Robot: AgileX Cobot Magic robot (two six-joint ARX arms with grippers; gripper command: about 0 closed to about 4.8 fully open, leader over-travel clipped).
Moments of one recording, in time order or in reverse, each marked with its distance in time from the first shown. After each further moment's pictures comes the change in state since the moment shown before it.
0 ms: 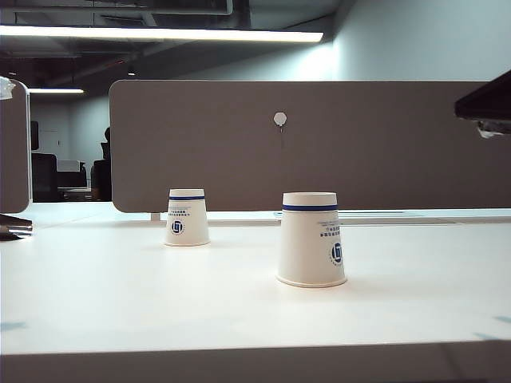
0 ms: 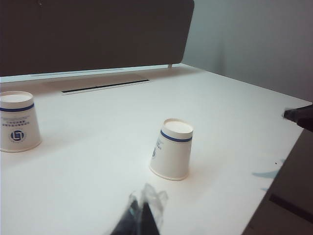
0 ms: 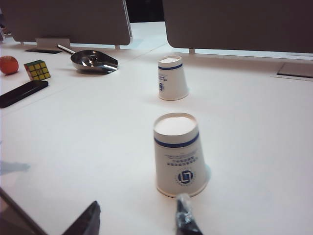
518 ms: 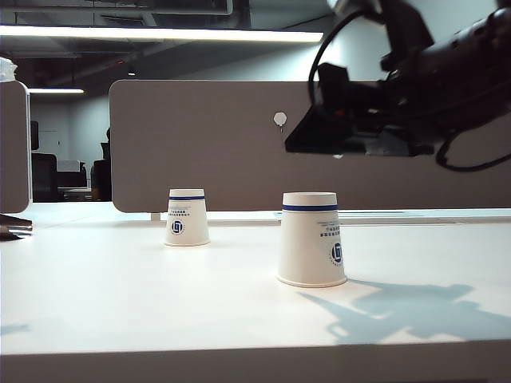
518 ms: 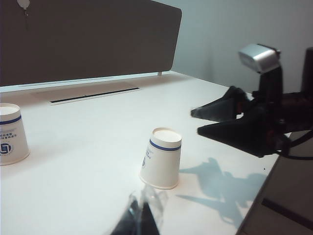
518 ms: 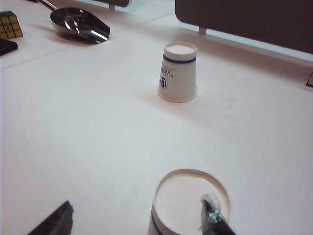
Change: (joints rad) left arm -0.017 0.000 0.000 0.052 0.015 -0.034; right arm 0.106 1.221 0.337 0.731 0.108 -0.140
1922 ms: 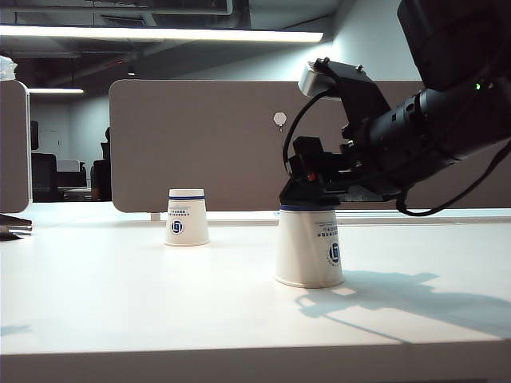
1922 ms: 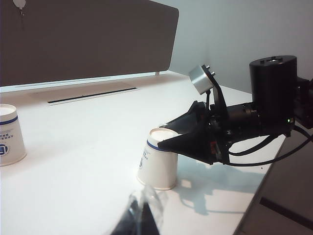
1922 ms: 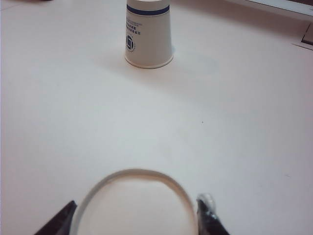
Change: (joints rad) left arm 0.000 0.000 0.000 0.002 0.010 0.000; right arm -0.077 0.299 0.144 0.029 0.002 0.000
